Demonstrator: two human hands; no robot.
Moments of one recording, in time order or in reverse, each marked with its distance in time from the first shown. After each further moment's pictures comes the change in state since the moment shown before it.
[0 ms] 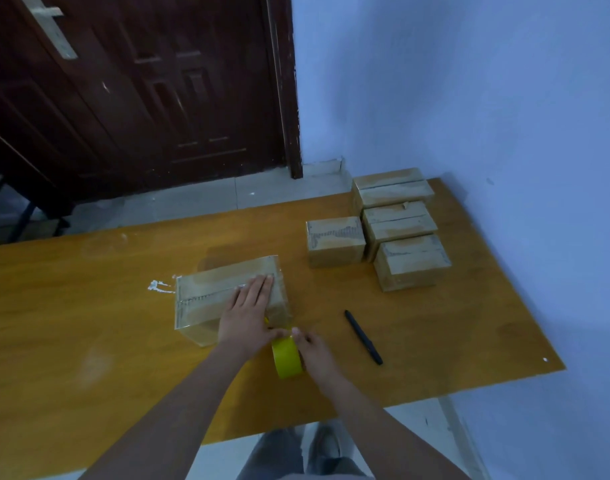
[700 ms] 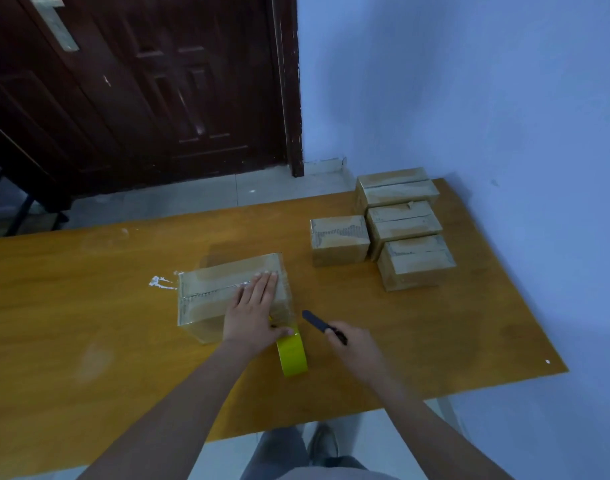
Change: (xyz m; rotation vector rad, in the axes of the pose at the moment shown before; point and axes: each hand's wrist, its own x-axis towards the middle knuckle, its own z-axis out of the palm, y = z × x) left_hand 0.001 0.001 0.004 -0.003 0.014 -0.010; right_hand -0.014 -0.009 -0.065 -0.611 0.056 -0.274
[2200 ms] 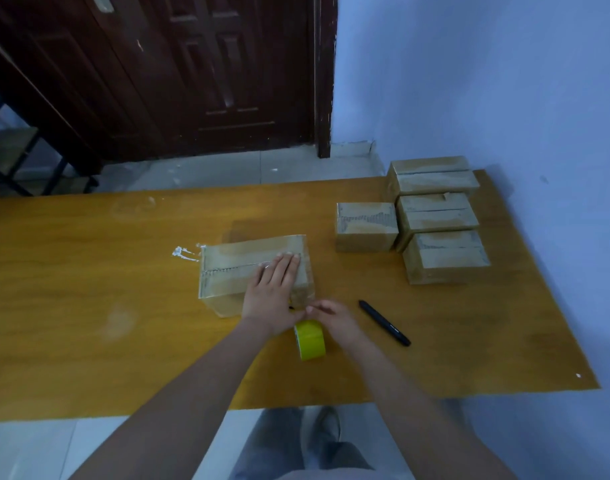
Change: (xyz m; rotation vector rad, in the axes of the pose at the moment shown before) left_hand 0.000 -0.001 0.002 -0.005 0.022 0.012; right_hand 0.040 -0.030 0.039 0.677 -0.223 0.133
